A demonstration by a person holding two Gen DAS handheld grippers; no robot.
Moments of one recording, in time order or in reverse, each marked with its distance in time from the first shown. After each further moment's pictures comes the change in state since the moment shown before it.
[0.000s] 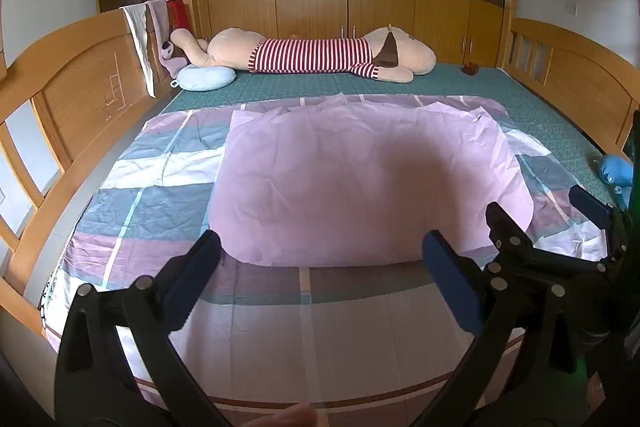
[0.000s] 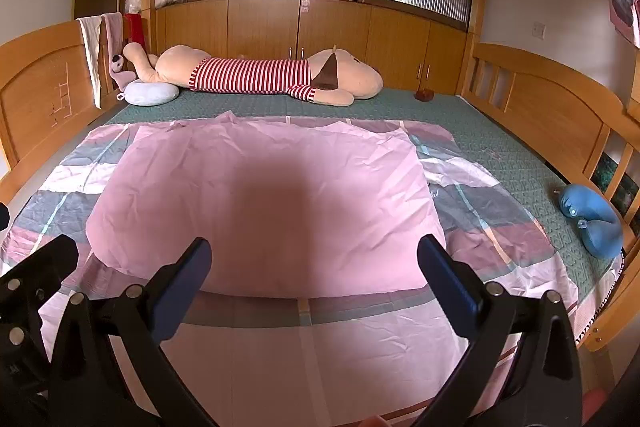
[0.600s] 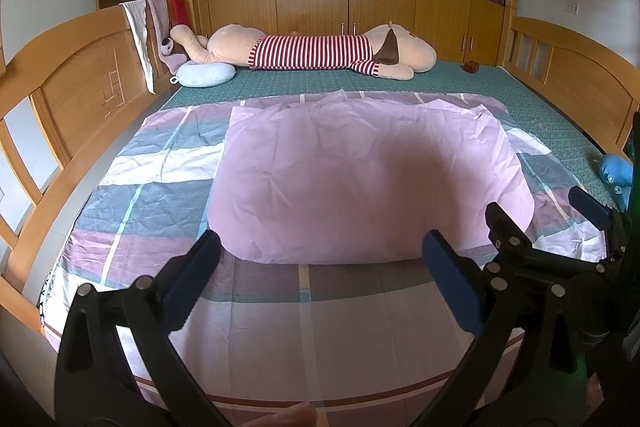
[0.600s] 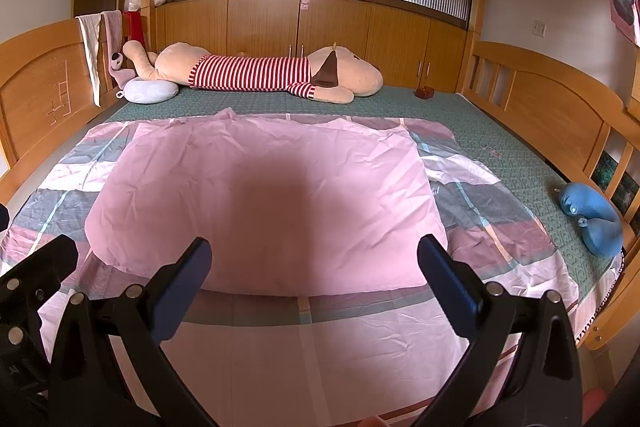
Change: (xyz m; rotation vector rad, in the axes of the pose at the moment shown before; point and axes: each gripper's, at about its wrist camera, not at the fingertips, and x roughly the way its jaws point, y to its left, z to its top) left arm 0.003 0.003 -0.003 -0.002 0.011 -0.004; right arm -0.001 0.002 -0.002 0.000 0.007 -0.002
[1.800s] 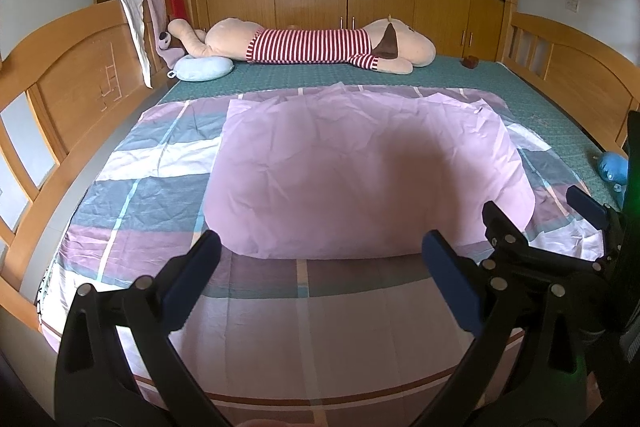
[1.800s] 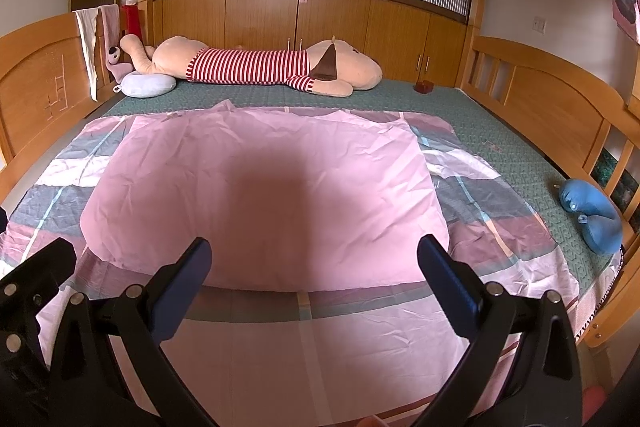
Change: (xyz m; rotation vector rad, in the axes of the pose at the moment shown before) left arm 0.006 0.004 -0.004 0.001 0.021 -0.012; right arm 0.004 0.004 -0.004 -0.004 0.023 -0.009
